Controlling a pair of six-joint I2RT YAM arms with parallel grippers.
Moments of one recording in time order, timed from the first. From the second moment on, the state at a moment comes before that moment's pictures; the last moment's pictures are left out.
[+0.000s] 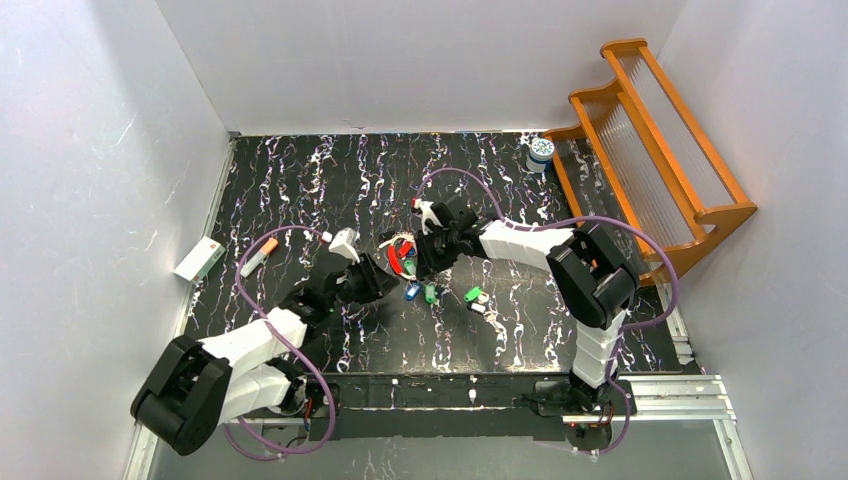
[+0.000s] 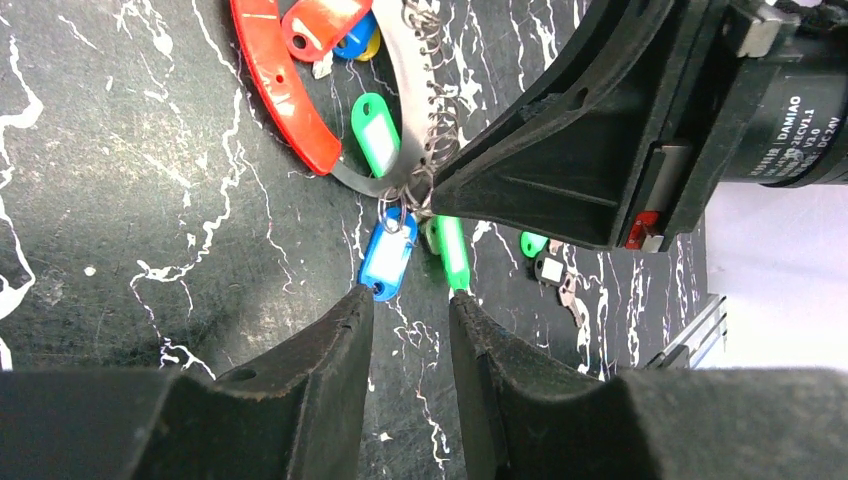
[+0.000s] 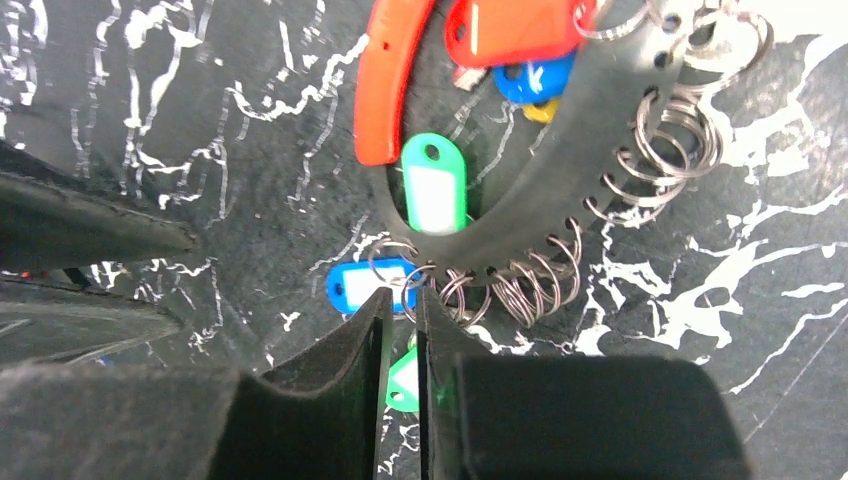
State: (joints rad) left arm -0.55 1.10 0.32 0.29 0.13 -0.80; right arm 0.76 1.87 1.19 -0.23 -0.40 0.29
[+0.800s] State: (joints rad) left arm -0.55 1.16 0.31 0.31 0.17 -0.80; right arm 0.71 1.87 1.20 -0.35 -0.18 0.27
